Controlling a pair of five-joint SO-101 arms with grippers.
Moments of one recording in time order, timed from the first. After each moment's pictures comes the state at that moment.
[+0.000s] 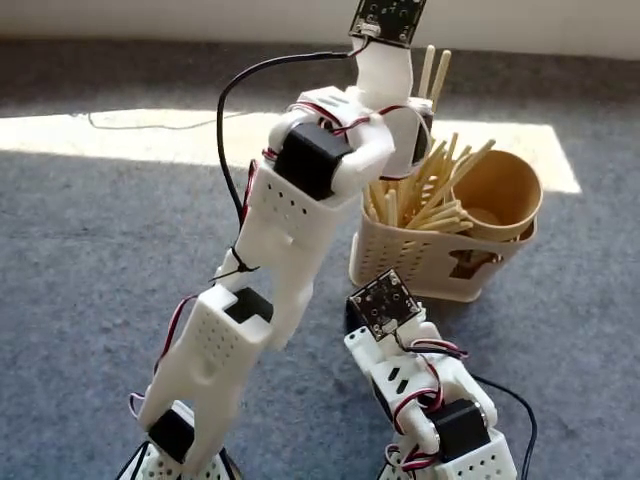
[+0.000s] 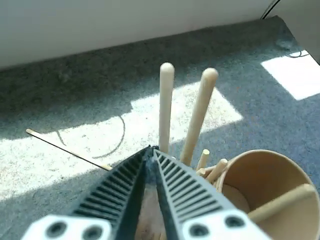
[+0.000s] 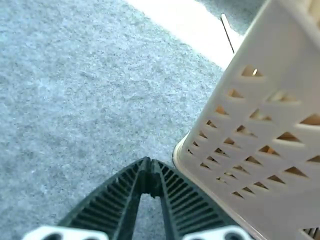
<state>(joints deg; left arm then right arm) 32.0 39.6 -92.4 92.7 21.5 -27.3 -104.7 88.0 57.7 17.7</state>
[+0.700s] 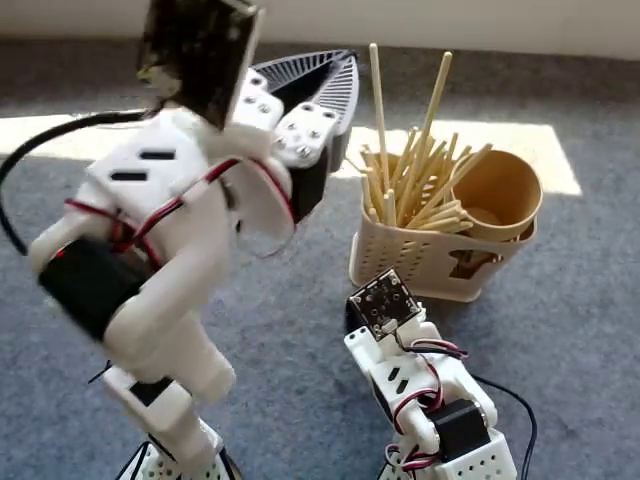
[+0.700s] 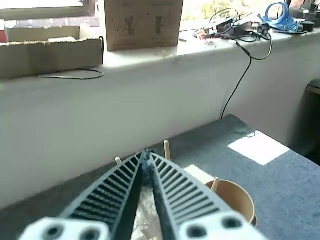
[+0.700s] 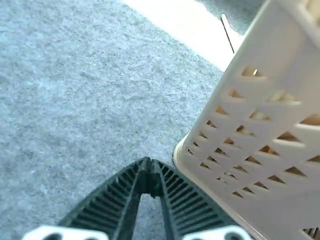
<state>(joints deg) 31.9 7.7 -93.6 100.1 6.8 -27.3 -104.7 88.0 57.7 17.7</state>
